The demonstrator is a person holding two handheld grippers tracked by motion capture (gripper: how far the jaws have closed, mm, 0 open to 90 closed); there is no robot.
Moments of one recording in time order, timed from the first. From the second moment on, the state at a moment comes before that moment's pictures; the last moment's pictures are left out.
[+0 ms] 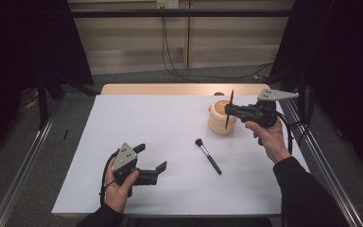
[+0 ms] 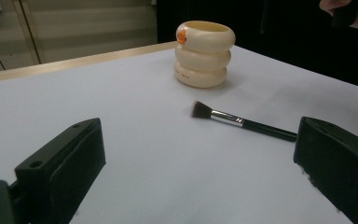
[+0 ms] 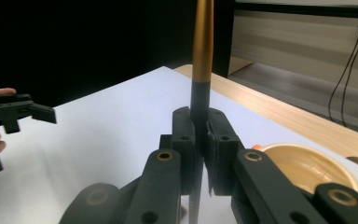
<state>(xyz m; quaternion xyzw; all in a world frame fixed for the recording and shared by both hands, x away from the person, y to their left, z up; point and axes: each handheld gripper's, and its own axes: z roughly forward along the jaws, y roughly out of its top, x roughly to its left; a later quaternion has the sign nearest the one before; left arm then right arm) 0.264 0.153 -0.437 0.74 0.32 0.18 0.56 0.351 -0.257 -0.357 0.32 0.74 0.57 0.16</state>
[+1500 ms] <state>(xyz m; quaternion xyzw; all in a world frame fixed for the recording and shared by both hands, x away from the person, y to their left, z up) 0.265 0.154 -0.437 0.74 0.32 0.17 0.57 0.411 -0.267 -0.356 0.38 0.72 0.53 0.23</state>
